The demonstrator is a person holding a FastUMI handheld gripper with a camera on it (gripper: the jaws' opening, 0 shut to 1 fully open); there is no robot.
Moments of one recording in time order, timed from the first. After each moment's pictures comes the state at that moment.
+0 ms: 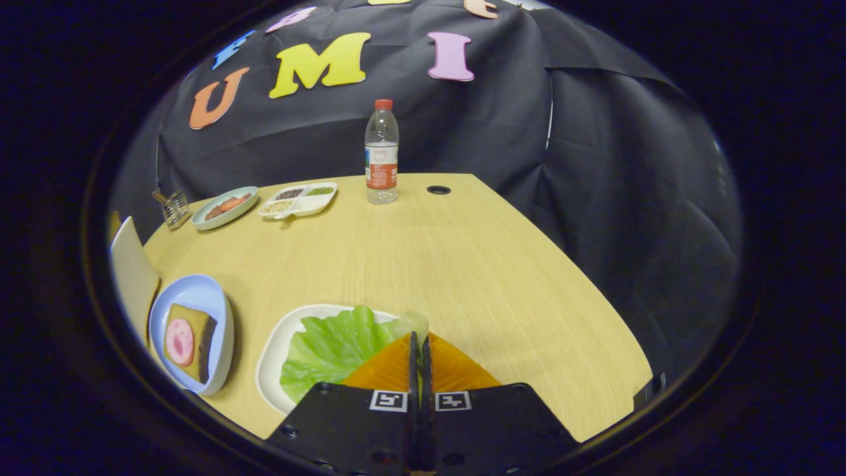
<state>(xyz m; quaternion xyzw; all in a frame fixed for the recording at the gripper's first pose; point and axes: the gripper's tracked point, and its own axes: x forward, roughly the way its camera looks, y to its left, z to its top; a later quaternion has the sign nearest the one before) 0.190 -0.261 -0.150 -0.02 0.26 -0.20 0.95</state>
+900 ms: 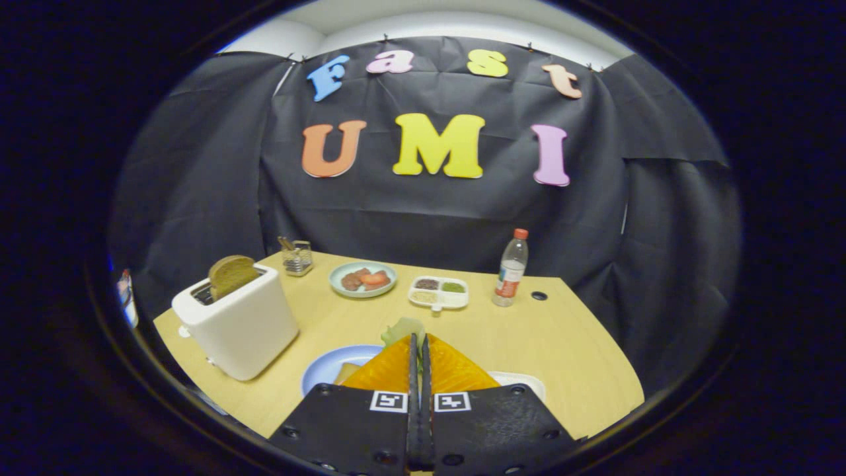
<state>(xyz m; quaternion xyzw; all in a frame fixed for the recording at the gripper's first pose) 0.151 -0.001 -0.023 -0.10 0.11 0.00 0.99</state>
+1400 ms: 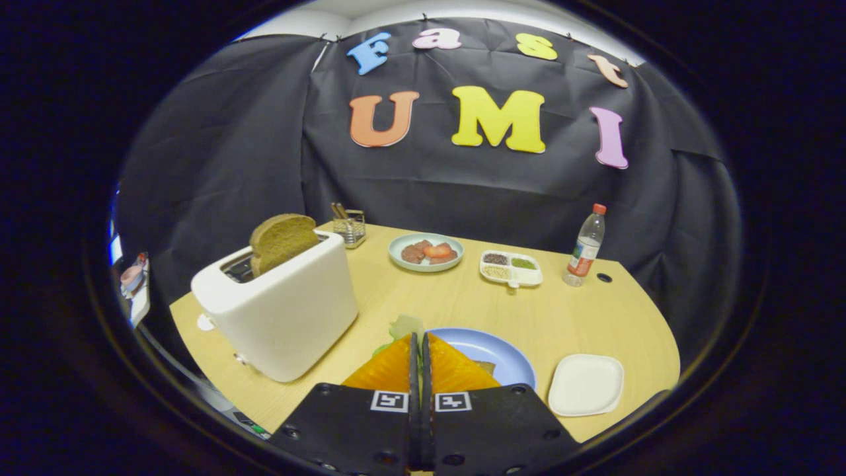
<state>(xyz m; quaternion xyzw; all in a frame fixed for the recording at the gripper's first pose) 0.194 0.062 -0.099 -0.10 0.18 0.04 0.98</state>
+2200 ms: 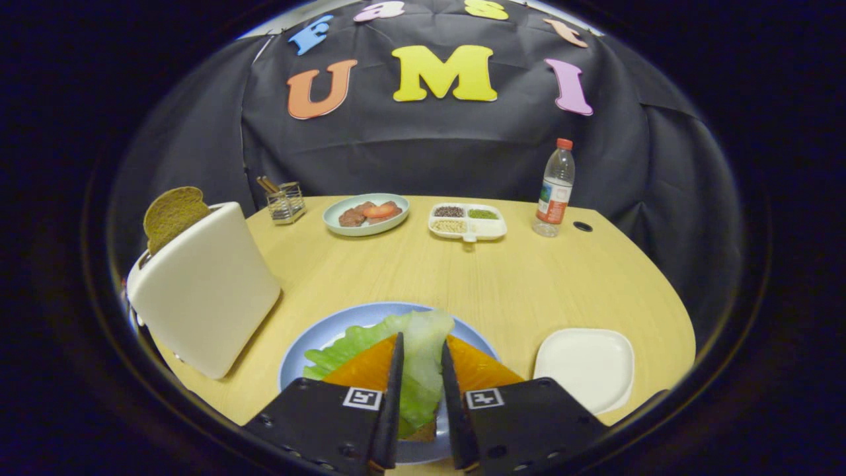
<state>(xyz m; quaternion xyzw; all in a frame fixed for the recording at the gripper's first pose) 0.235 -0.012 -0.145 -0.05 0.24 -0.03 0.97</state>
